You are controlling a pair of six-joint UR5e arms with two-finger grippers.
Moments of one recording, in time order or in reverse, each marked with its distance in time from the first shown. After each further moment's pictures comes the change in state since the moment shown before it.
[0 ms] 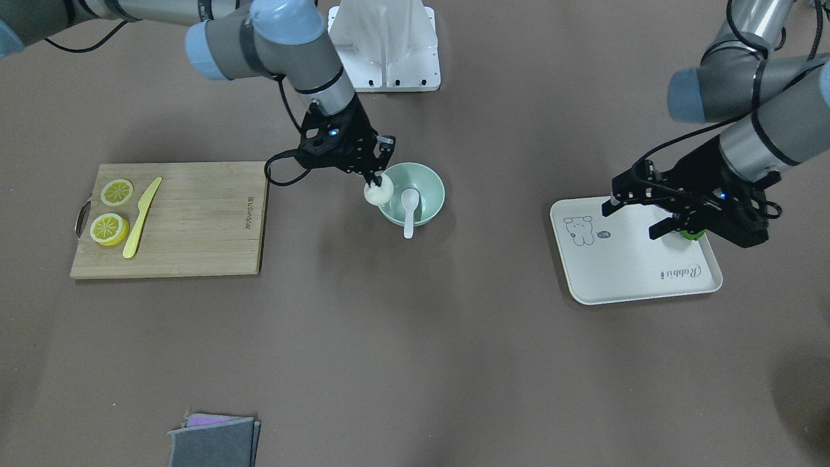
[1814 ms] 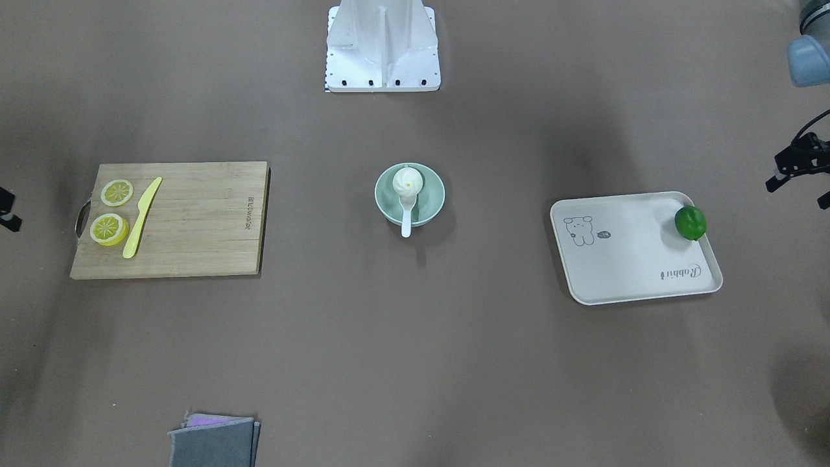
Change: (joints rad) left arm -0.230 0.377 -0.051 0.002 0.098 0.429; right arm 0.820 -0.646 0.030 -0.001 0.543 -1.131
